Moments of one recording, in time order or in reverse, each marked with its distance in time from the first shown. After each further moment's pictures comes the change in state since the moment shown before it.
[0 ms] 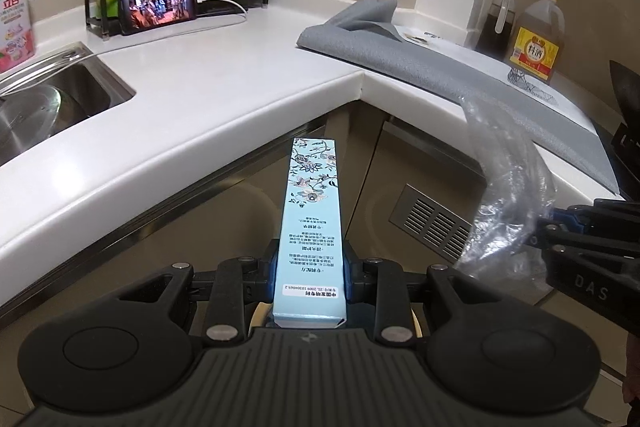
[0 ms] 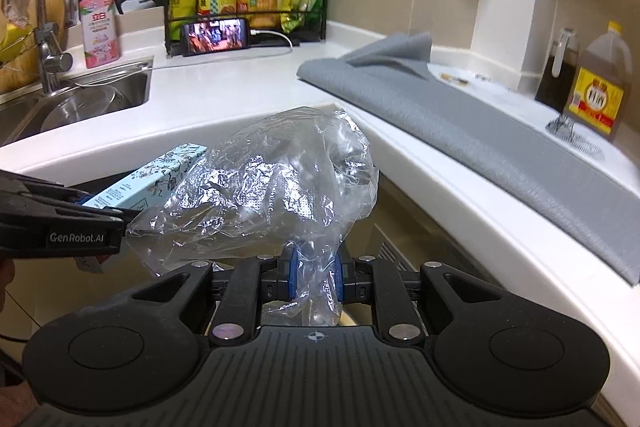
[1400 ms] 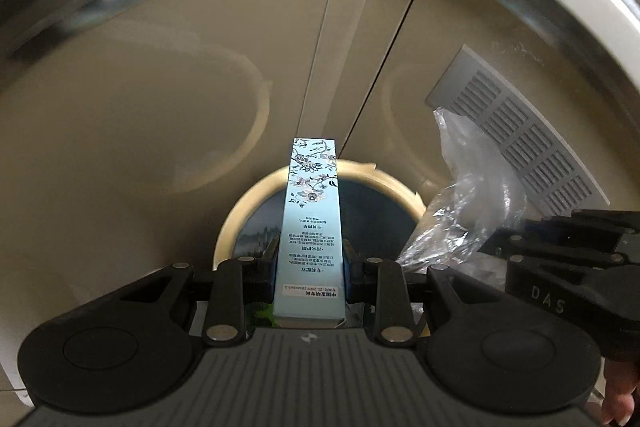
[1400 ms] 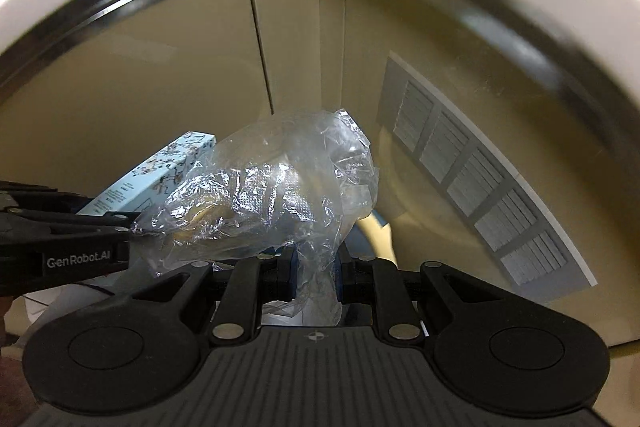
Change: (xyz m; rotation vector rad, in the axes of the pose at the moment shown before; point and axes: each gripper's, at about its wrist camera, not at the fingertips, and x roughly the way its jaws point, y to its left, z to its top) left arm 0.161 0.003 -0.049 -0.040 0.373 -0.022; right arm 0.163 -0.011 -0.063 0.112 0.414 0.013
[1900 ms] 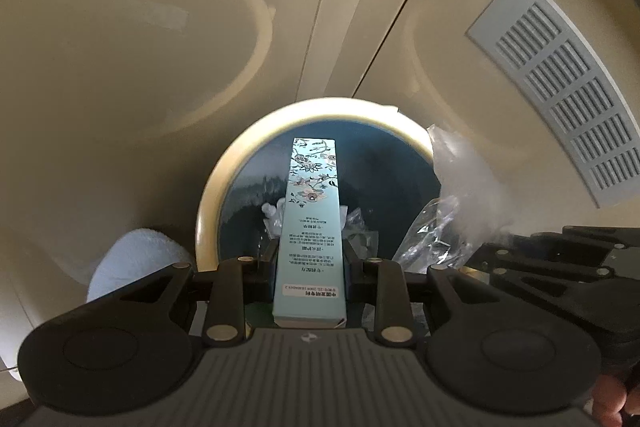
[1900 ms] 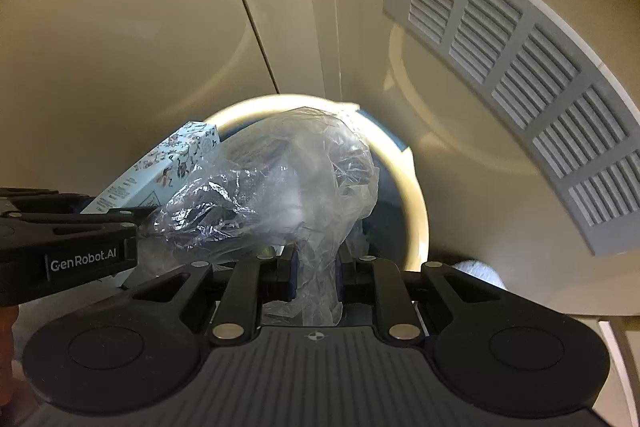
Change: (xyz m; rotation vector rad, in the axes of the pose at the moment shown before) left arm 0.063 0.008 -0.009 -0.020 0.172 0.015; right arm 0.080 0.003 0.003 0.085 0.214 0.020
